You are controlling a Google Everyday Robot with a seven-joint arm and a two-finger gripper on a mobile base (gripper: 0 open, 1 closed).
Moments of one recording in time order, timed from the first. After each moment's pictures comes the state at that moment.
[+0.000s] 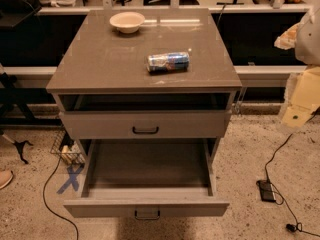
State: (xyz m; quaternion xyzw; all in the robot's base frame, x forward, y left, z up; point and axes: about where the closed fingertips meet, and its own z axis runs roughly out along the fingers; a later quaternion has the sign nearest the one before) arm 0.438 -0.217 0.977 -0.60 0.78 -0.03 0.16
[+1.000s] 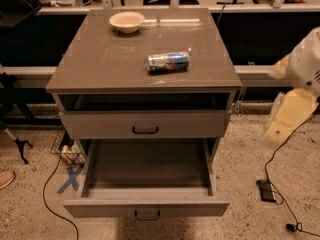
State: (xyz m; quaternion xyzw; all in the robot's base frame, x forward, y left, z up) arm 0.440 -0.213 0.925 -0.55 0.82 0.05 0.17
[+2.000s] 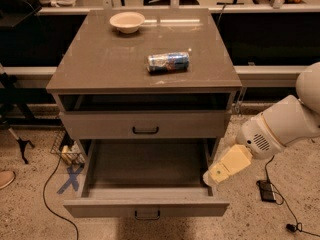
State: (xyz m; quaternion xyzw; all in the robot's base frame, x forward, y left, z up) arm 0.409 -0.142 0.774 -0.39 0.86 0.29 0.14
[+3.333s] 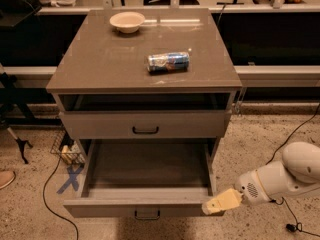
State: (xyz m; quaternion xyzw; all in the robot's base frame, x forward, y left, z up) arm 0.385 -0.168 0.593 -0.25 0.88 0.39 0.10
